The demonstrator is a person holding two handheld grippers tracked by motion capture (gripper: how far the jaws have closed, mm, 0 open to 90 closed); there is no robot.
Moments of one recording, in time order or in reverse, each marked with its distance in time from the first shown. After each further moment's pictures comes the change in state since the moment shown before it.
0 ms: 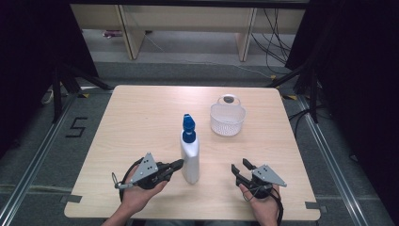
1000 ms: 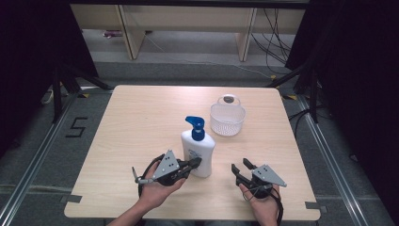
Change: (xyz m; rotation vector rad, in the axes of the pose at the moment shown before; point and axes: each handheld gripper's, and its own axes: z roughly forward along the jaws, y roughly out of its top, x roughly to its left) left arm -0.019 0.011 0.046 0.018 -0.043 0.047; right arm 0.000 0.000 0.000 -0.004 -0.014 -0.001
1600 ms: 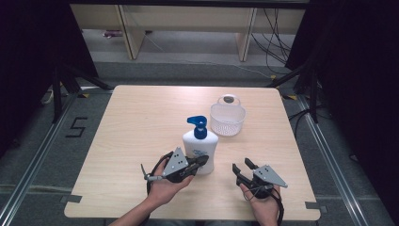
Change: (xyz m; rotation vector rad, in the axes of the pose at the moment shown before) left arm -0.004 0.004 0.022 -0.002 0.000 0.006; right arm 0.000 0.000 -0.002 -0.005 0.001 0.046
